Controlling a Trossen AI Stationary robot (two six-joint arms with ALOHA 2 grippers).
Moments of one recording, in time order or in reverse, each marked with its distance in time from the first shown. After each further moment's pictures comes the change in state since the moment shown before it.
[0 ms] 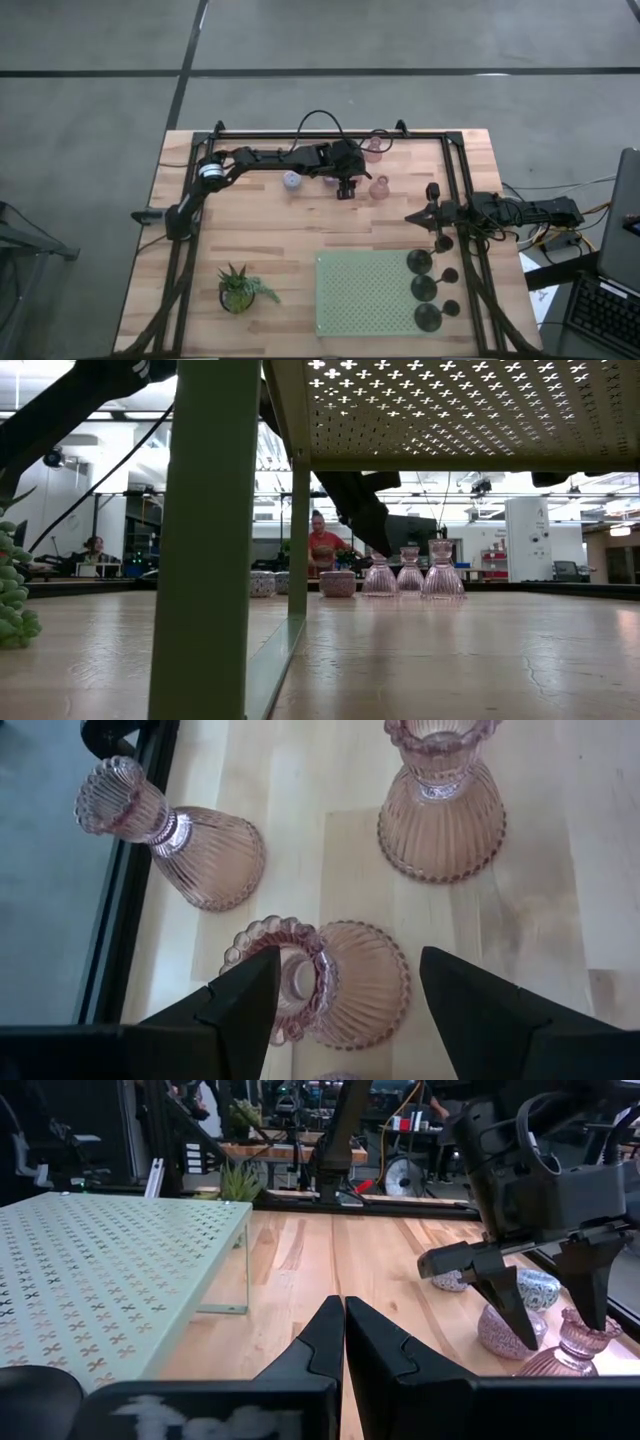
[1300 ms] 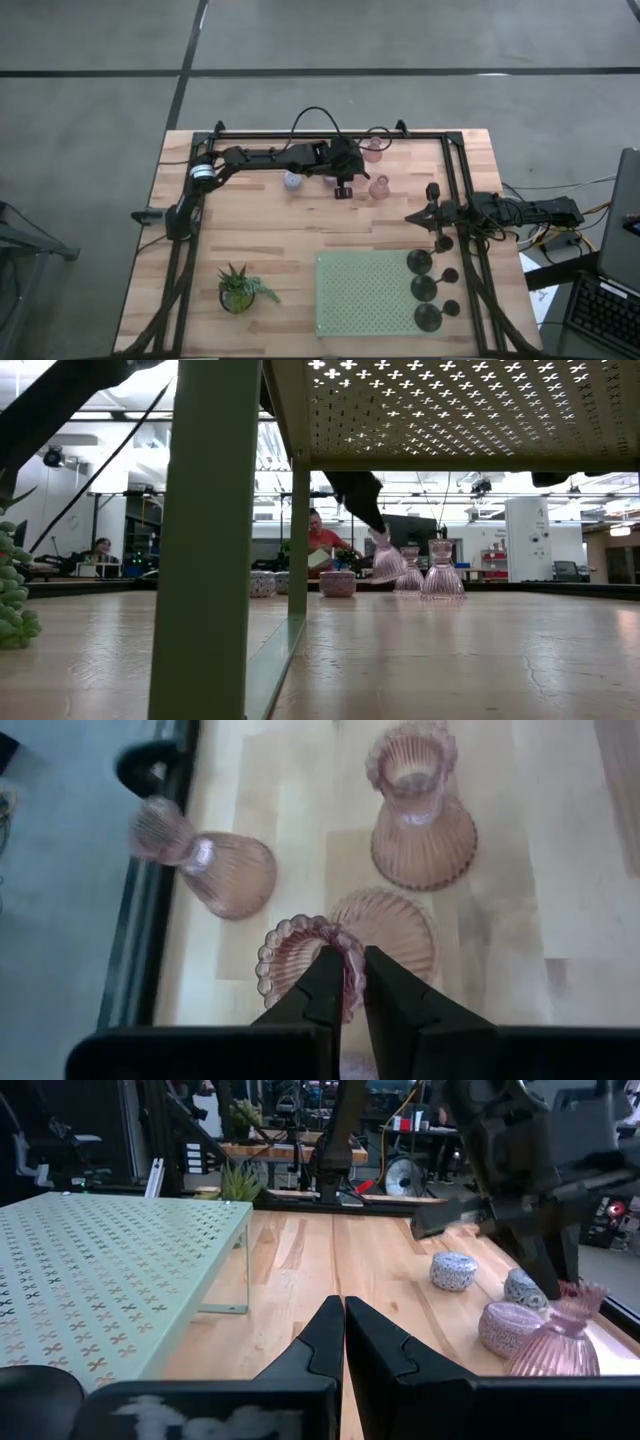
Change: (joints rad) left arm -0.022 -0.085 -0.005 -0.054 -0.024 0.026; right arm 0.000 0.000 0.000 0.000 0.000 0.000
